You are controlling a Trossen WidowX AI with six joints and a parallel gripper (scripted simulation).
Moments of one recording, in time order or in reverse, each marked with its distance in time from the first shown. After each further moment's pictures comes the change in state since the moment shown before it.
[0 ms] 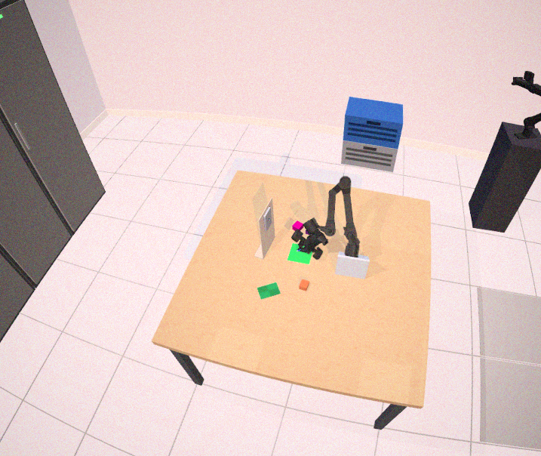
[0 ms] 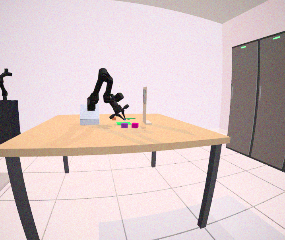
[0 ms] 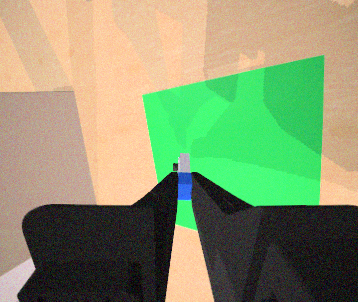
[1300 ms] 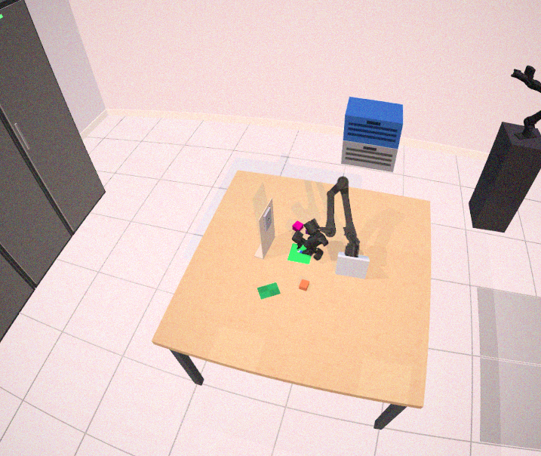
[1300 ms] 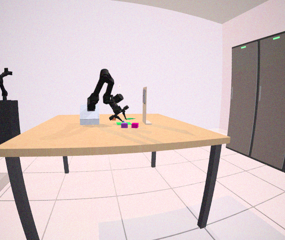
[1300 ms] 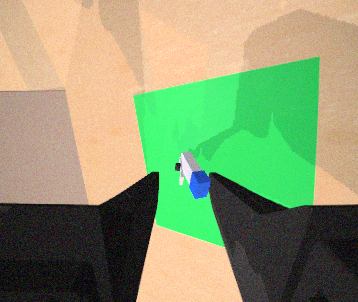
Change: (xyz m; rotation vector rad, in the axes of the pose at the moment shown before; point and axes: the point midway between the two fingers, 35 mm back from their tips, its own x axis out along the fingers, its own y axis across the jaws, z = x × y) arm 0.005 -0.007 0.001 -0.013 0.003 -0.005
